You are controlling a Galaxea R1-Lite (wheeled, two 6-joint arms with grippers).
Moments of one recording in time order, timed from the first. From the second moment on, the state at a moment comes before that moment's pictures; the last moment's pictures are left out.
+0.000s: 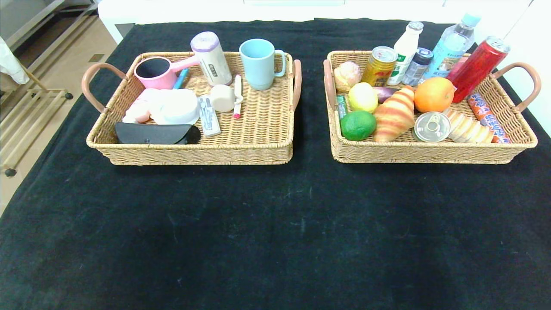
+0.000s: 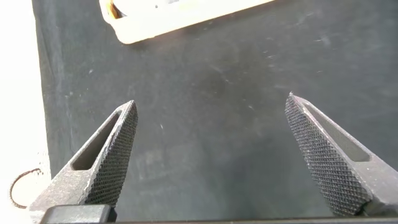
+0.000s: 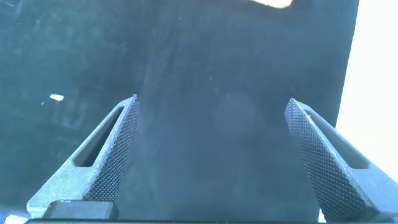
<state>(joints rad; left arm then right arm) -0.18 0.43 -0.99 0.66 -0.01 0.16 0.25 0.59 -1.07 0.80 -0.12 -0.09</state>
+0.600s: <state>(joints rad) -0.09 0.29 -1.02 0.83 -0.18 0.16 -0.02 0.32 -0.73 0.80 0.11 -0.09</state>
